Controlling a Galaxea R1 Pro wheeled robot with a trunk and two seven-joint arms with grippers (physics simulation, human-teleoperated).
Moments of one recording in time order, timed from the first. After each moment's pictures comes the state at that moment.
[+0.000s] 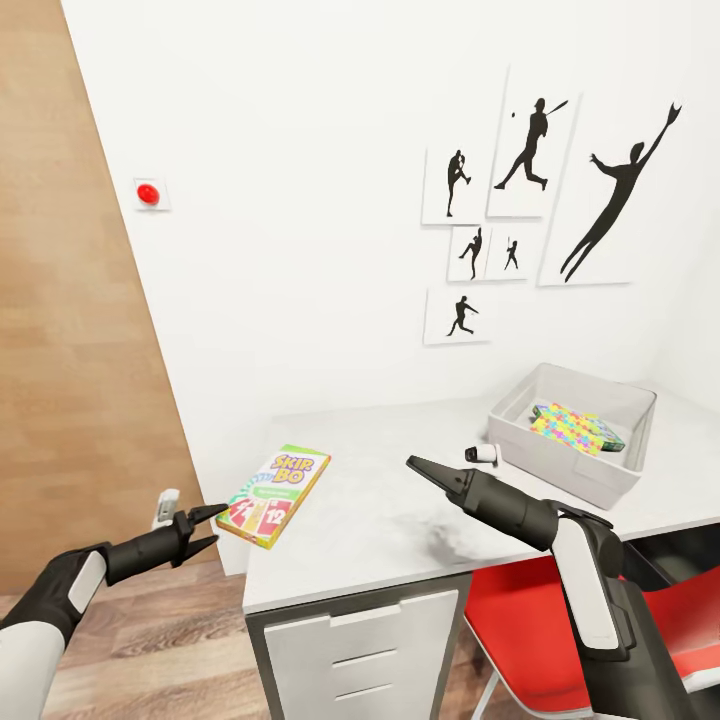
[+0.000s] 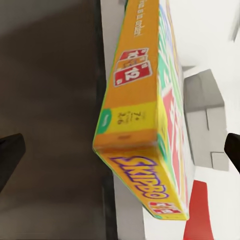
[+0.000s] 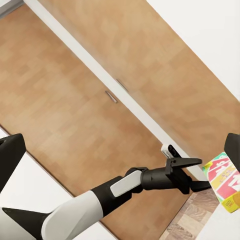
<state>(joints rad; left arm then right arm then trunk) -0.69 0.28 0.47 -0.50 0.20 0.87 -1.01 -0.40 0.02 -0.14 -1.58 -0.63 1.00 0.96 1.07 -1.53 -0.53</state>
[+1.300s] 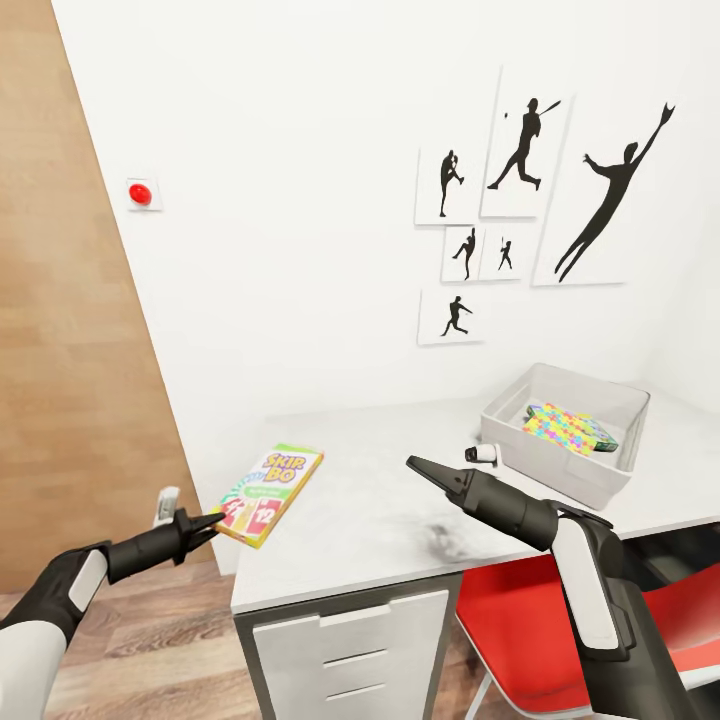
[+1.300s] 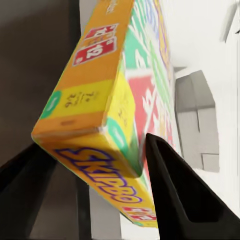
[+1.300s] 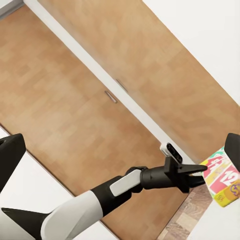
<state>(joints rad) -0.69 0.27 0.47 -0.50 0.23 0.89 -1.01 -0.40 0.02 -0.13 -1.58 -0.63 1.00 0.96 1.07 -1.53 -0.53</state>
